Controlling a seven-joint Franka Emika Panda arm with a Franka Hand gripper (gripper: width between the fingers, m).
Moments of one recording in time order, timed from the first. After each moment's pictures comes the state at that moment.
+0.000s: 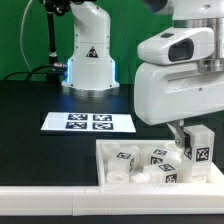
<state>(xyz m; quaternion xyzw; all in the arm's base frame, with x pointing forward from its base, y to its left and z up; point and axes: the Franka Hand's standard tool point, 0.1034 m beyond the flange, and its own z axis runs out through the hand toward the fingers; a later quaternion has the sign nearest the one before) 0.635 0.123 0.083 -0.99 -0.12 -0.02 0.06</state>
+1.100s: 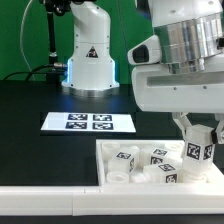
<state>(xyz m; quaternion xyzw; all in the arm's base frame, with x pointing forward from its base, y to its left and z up) 0.632 0.120 0.082 -0.89 0.44 0.01 0.14</state>
